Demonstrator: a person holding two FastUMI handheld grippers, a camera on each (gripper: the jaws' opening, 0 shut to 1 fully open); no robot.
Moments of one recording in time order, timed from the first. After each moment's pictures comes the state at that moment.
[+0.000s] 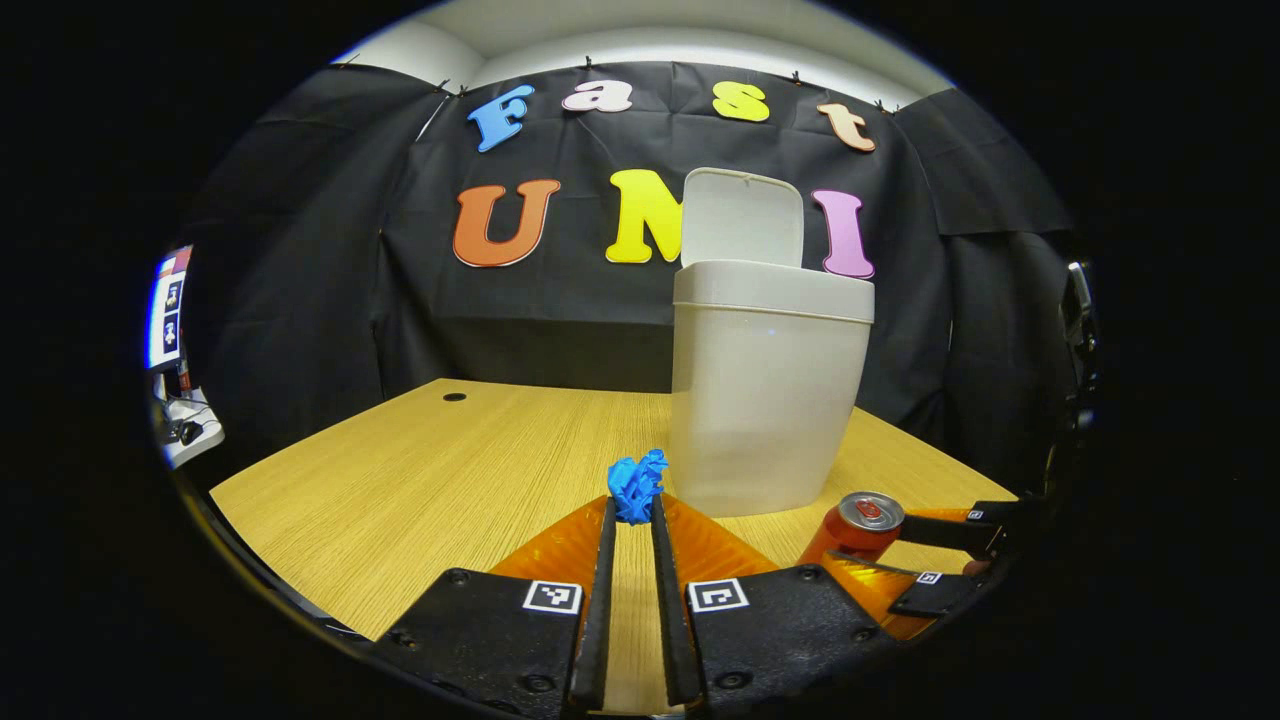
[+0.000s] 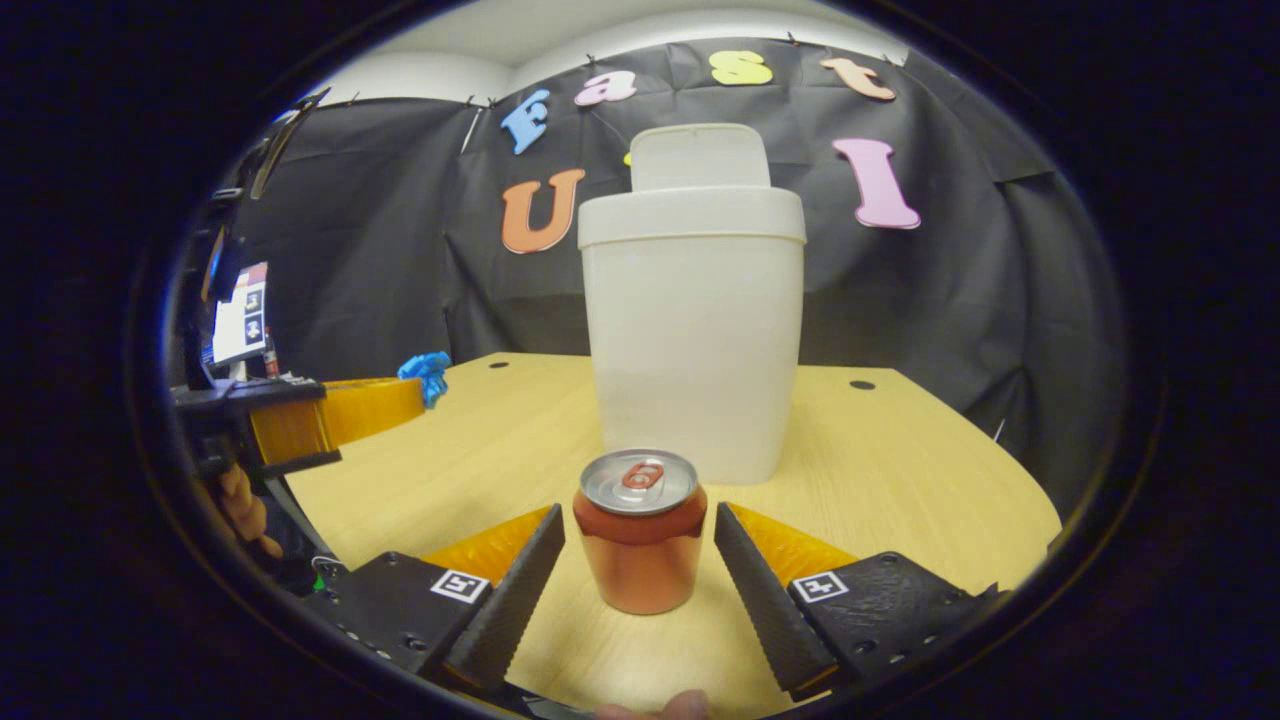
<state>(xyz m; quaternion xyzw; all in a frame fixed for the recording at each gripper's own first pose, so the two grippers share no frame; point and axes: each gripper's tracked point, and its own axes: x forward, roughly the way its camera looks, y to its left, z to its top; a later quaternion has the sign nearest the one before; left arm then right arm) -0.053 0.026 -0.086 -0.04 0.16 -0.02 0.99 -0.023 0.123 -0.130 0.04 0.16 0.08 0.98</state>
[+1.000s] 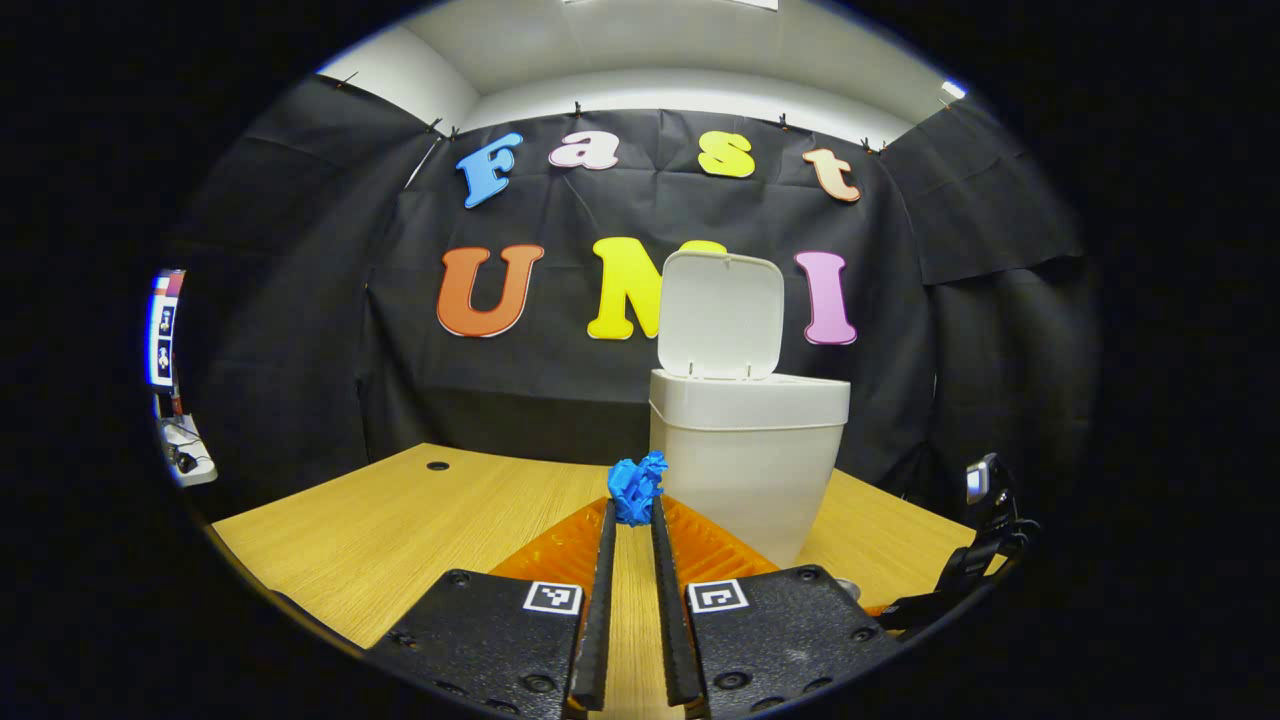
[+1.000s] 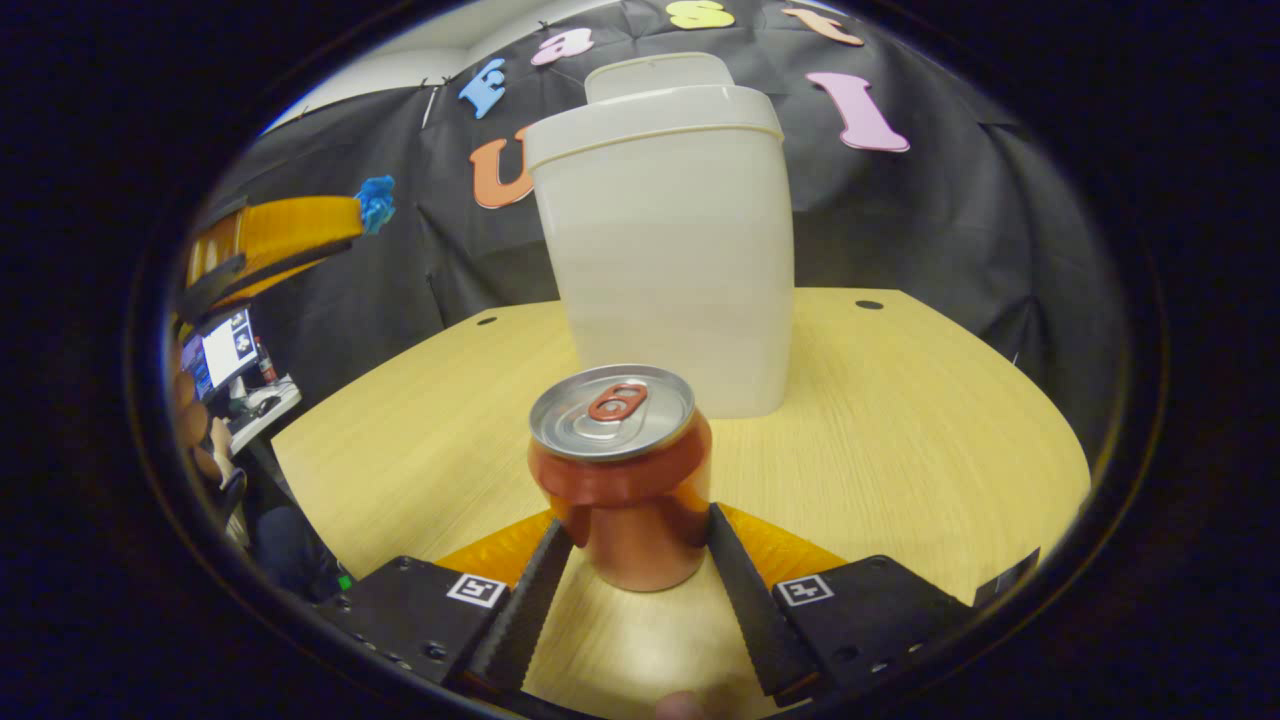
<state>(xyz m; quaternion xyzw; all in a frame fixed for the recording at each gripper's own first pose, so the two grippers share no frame) -0.017 0.015 0.003 -0.04 0.05 -0.04 1.00 -0.017 0.116 -0.170 0.08 0.24 0.08 0.96</state>
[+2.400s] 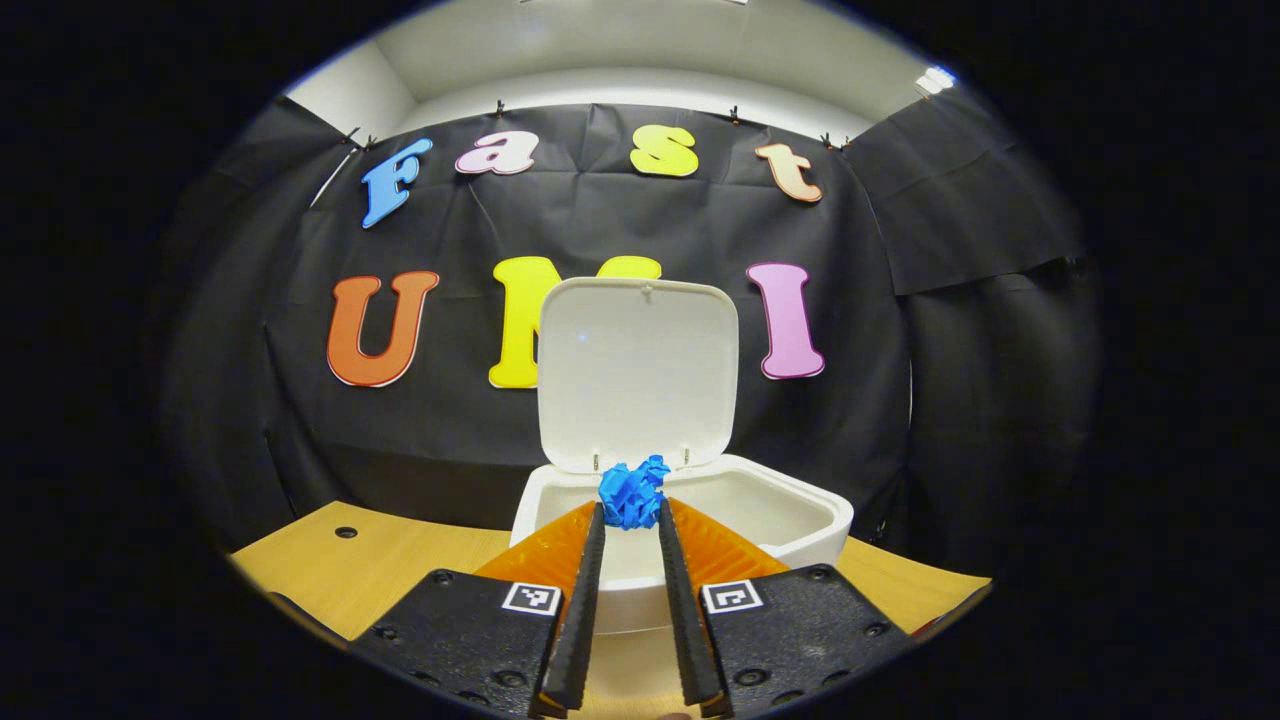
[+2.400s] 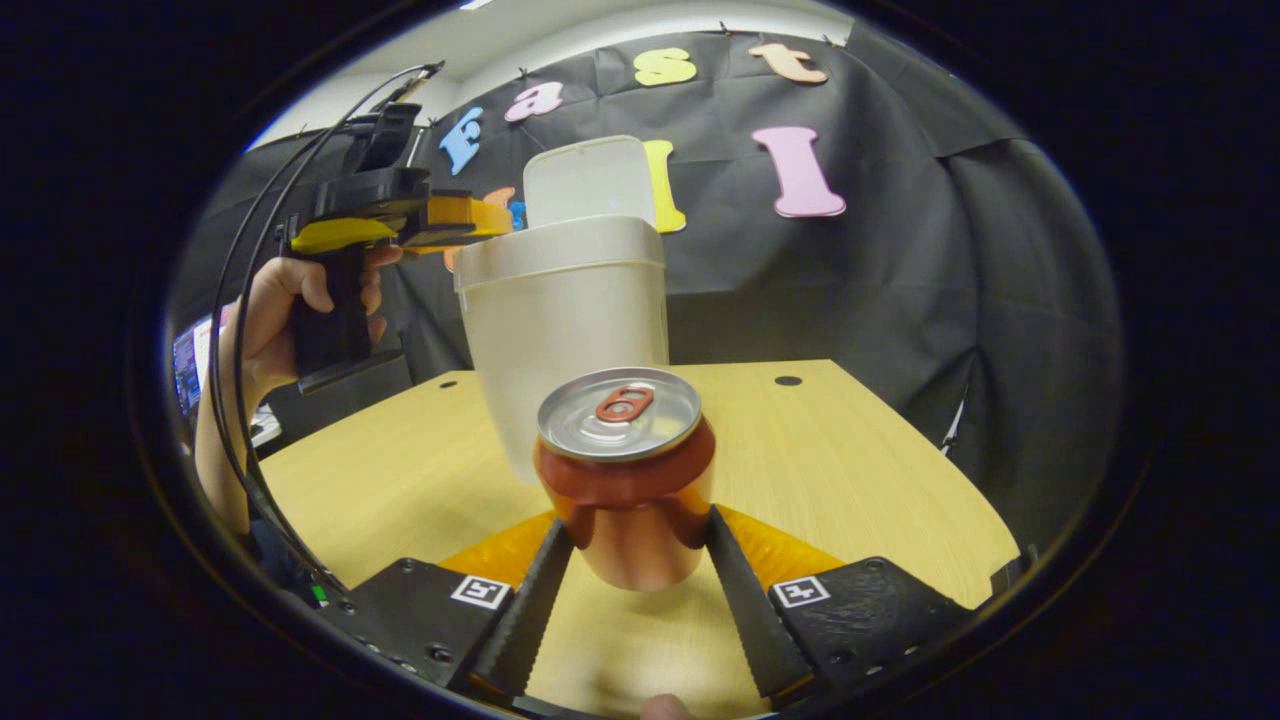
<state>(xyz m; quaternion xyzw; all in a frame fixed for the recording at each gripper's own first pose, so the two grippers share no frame) 0.136 -0.083 0.053 -0.02 0.04 -0.12 0.99 -0.030 0.005 -0.104 0.08 0.15 0.03 0.99</state>
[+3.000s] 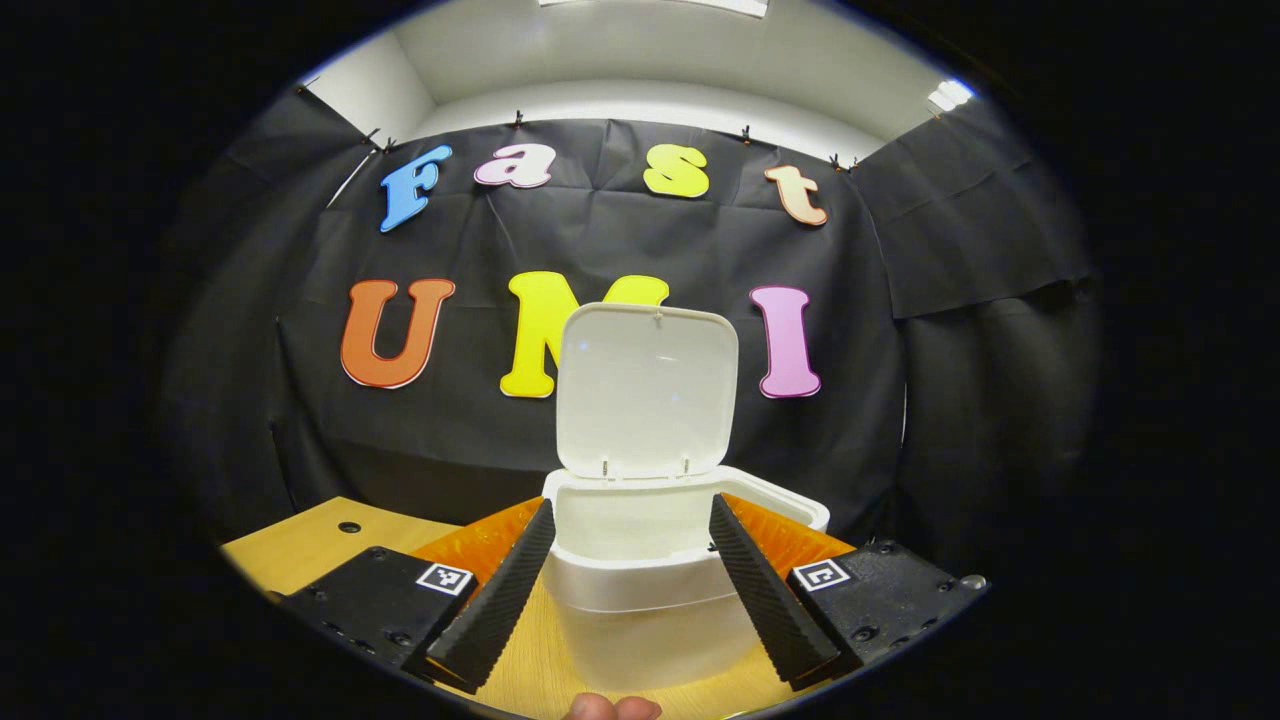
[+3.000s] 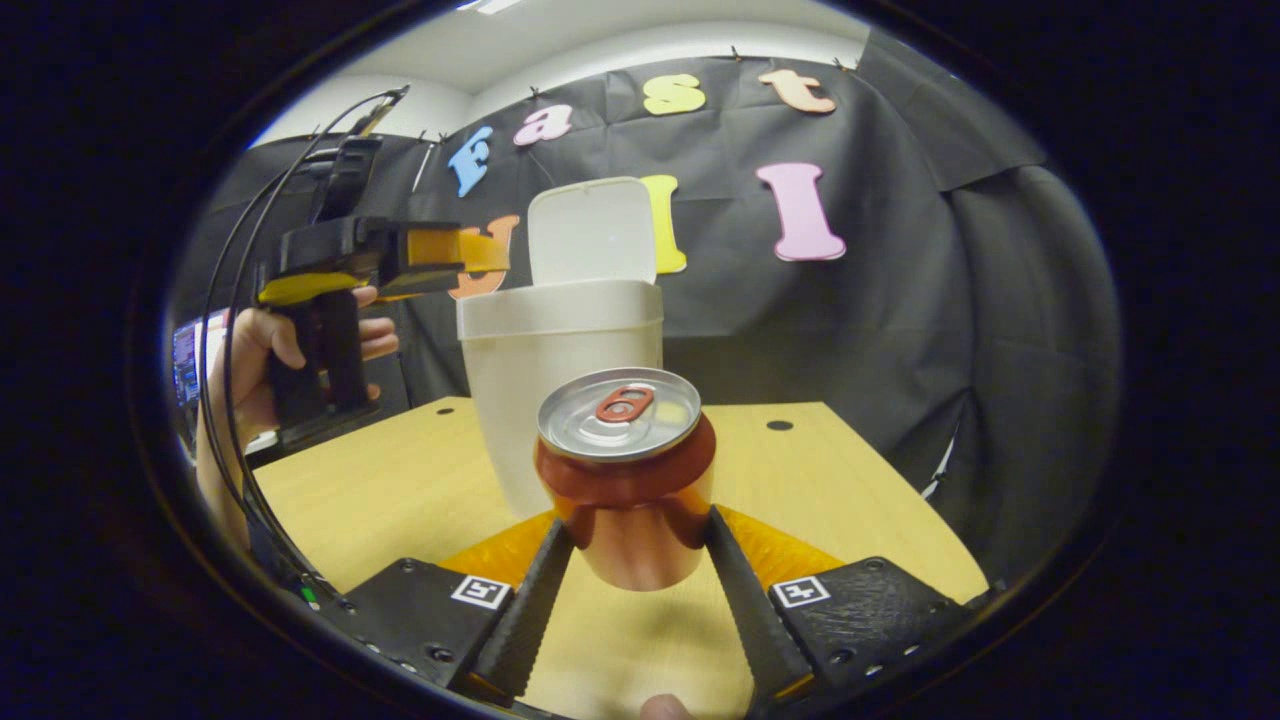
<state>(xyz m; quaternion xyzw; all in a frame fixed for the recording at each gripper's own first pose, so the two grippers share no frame) 0.102 -0.063 0.072 -0.05 0.01 -0.11 0.99 -0.021 -0.006 -0.047 0.06 0.09 0.03 0.99</state>
